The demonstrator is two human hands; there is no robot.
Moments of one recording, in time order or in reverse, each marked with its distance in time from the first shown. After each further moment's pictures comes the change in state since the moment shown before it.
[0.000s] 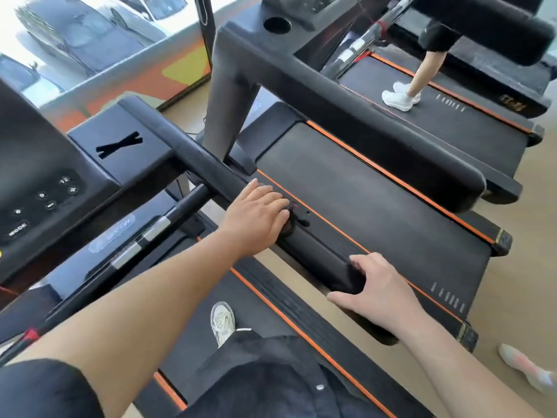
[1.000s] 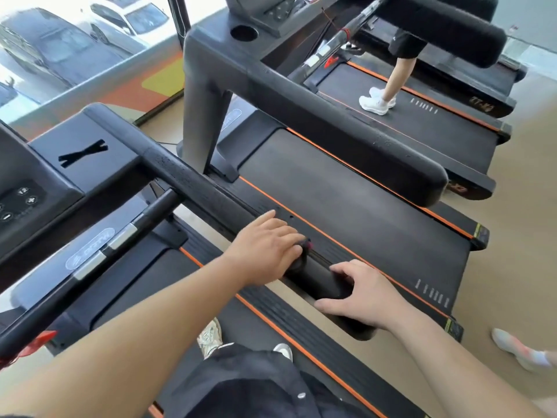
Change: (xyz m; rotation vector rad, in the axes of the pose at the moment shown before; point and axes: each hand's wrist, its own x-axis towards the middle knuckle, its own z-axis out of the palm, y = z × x) left_hand -0.007 0.080 0.017 -0.072 -0.102 0.236; right_hand -0.008 0.034 -0.016 0.076 -0.118 -0.019
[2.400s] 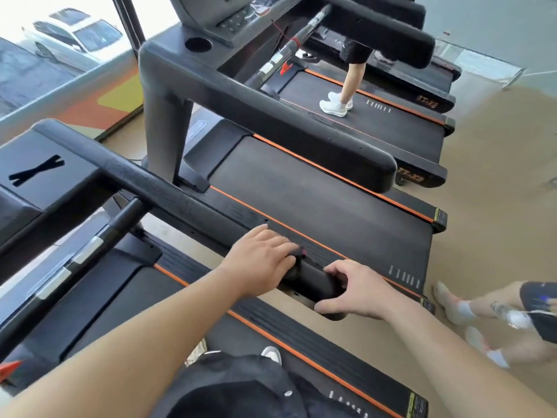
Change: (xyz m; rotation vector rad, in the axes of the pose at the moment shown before) left_hand 0.000 0.048 0.011 -0.002 -0.027 0.086; right_hand -0.034 0.037 -0.006 0.062 -0.013 0.090
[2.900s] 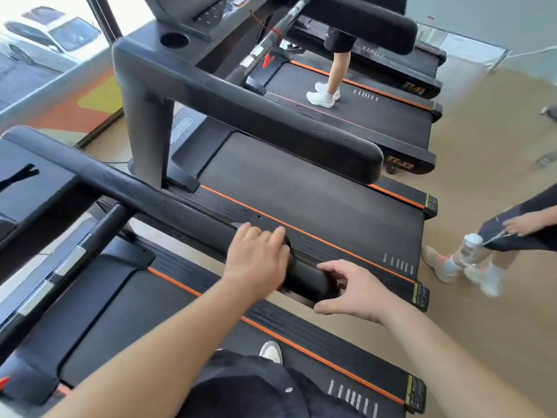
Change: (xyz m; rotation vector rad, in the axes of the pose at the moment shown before) left_hand 0.017 0.031 0.000 0.164 0.018 -0.248; right_hand -0.013 0.021 0.009 0.213 0.003 0.016
